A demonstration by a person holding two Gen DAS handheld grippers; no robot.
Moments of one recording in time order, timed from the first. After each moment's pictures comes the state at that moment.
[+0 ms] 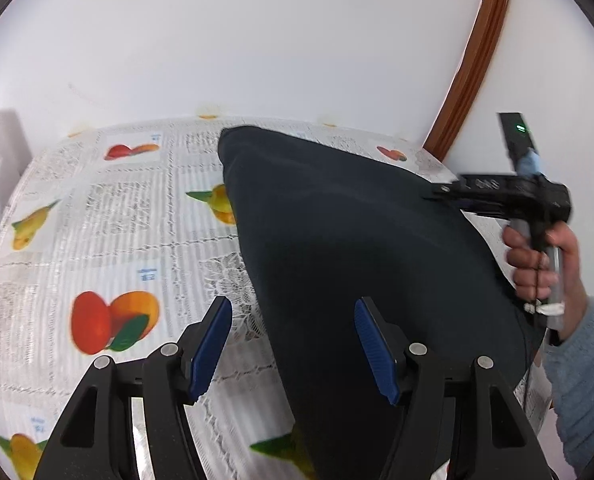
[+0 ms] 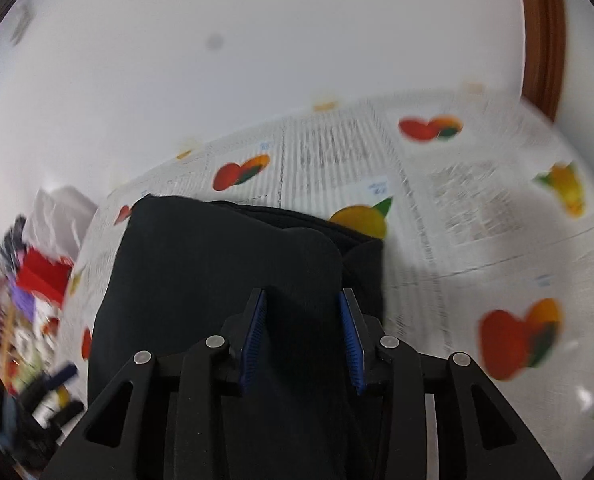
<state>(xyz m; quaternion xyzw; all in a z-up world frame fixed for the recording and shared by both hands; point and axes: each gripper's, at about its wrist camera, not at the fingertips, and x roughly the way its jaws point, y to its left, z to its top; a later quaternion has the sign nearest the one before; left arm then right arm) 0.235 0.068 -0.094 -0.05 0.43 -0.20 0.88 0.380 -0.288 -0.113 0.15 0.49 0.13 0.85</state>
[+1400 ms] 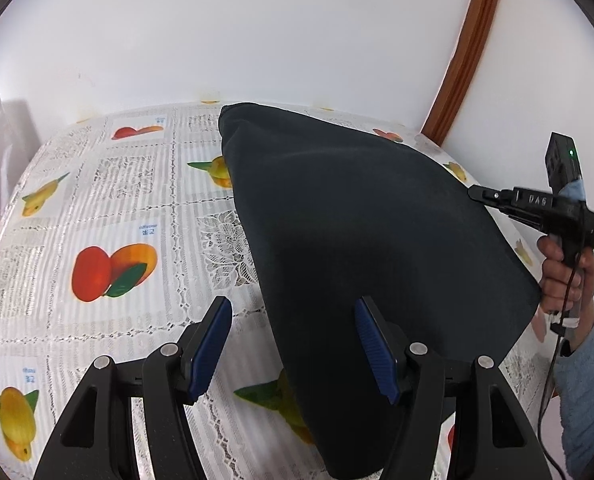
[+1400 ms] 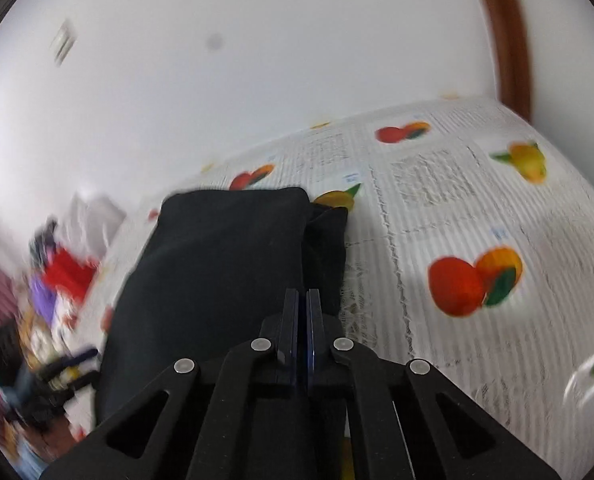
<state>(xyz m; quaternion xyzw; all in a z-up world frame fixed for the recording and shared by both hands) 0.191 0.064 -0.099 -0.04 0.43 -0.19 0.88 0.295 -0.342 -0.111 0.19 0.42 0.16 0.87</state>
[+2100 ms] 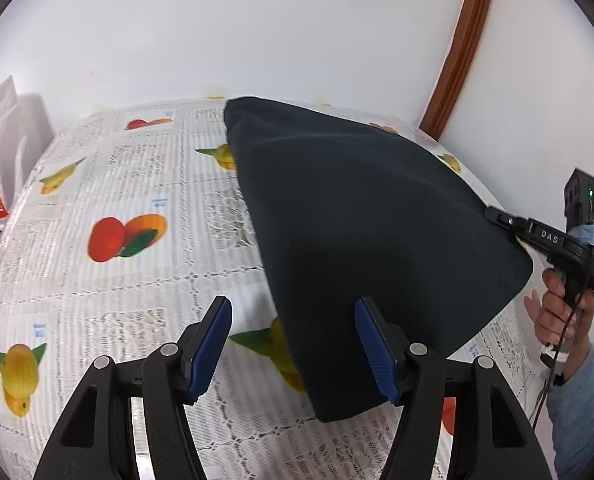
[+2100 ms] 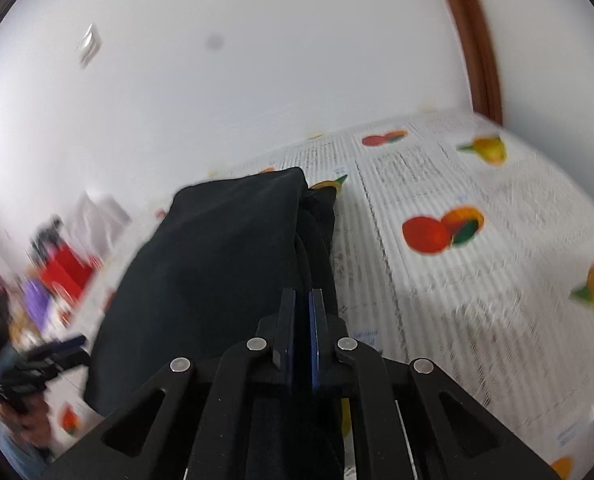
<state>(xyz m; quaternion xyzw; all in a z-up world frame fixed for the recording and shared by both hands) 0.155 0.068 -0.094 -0.04 0.43 -0.18 0.88 0.218 -0.347 -0.119 0.18 0.37 0.14 0.90</state>
